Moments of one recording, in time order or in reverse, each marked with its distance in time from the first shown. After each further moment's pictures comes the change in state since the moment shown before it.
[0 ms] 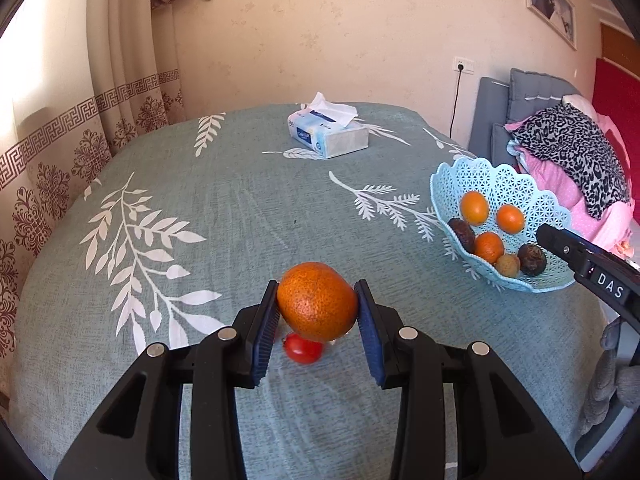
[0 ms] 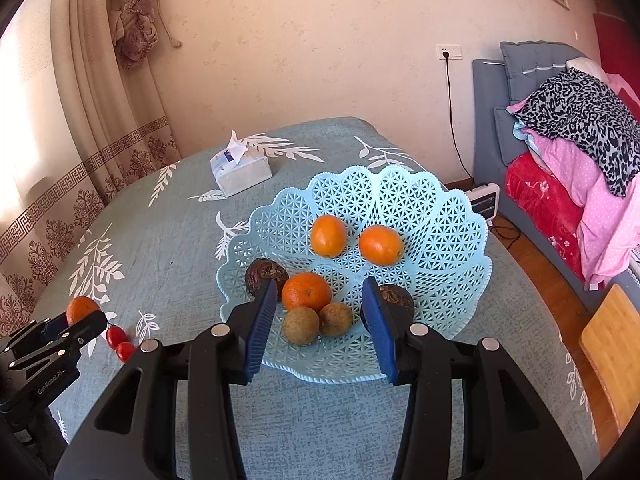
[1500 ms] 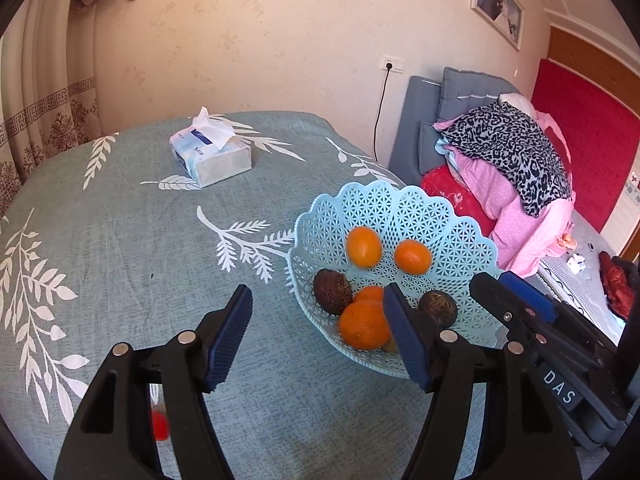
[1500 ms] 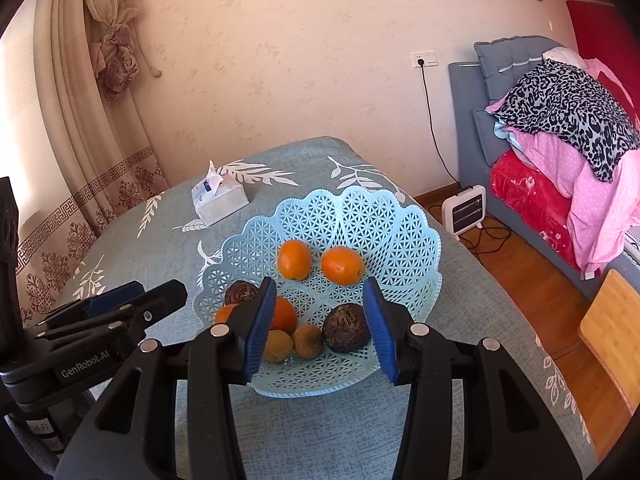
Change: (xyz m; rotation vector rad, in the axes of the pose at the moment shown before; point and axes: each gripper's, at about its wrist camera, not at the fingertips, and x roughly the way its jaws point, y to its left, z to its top) left arm 0.035 -0.074 0.050 0.036 0.001 -0.261; right arm -0.015 -0.029 0.006 0.076 -0.068 -0.024
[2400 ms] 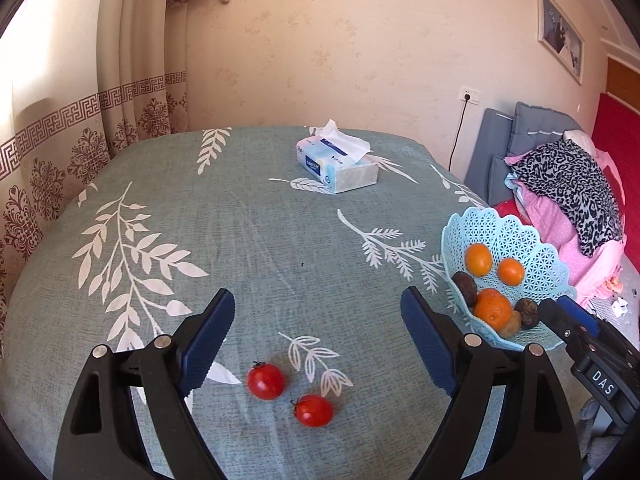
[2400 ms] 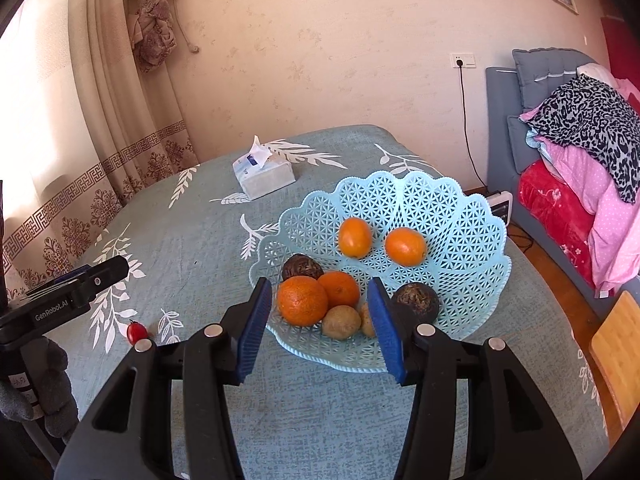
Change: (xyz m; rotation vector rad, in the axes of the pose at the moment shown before) left arm -0.056 0.094 -0.025 -0.121 -0.068 0.235; right arm 0.002 0.045 -0.017 -0.098 0.041 0.080
